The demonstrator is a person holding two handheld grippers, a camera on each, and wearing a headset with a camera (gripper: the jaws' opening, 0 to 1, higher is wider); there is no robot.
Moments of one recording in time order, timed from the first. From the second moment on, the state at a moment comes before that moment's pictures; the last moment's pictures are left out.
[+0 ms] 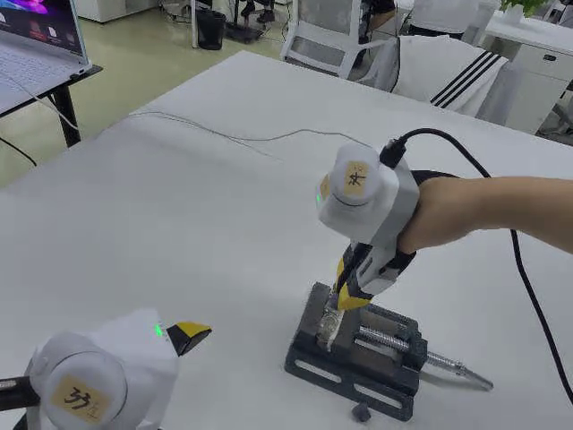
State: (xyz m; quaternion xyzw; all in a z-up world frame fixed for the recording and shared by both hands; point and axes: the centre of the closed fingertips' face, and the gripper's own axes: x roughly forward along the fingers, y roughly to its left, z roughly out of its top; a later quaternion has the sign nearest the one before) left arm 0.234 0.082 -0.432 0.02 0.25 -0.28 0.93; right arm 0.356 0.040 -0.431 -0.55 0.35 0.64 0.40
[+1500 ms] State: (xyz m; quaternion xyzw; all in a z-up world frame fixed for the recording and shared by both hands) left arm 0.235 0.080 -0.431 0.02 0.25 -0.29 0.92; right arm 0.357 0.039 -0.432 -0.55 0.36 0.62 0.43
